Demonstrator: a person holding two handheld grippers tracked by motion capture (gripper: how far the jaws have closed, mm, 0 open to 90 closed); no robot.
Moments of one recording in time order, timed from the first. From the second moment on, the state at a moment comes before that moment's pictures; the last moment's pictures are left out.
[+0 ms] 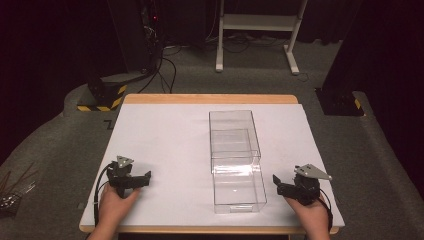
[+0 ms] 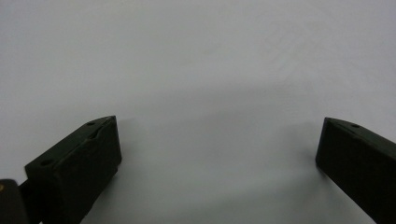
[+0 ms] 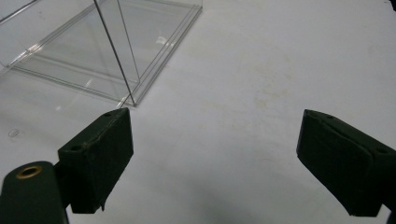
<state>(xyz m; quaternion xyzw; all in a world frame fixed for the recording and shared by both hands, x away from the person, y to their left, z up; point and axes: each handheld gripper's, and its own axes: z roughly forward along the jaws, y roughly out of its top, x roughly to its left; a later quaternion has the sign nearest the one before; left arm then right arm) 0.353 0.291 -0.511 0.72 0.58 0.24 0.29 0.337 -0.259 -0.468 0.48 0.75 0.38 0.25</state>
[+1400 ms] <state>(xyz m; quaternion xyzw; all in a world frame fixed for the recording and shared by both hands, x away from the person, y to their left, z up) 0.353 0.291 -0.511 0.72 0.58 0.24 0.29 0.303 -0.252 -0.446 0.45 0.74 0.44 0.24</state>
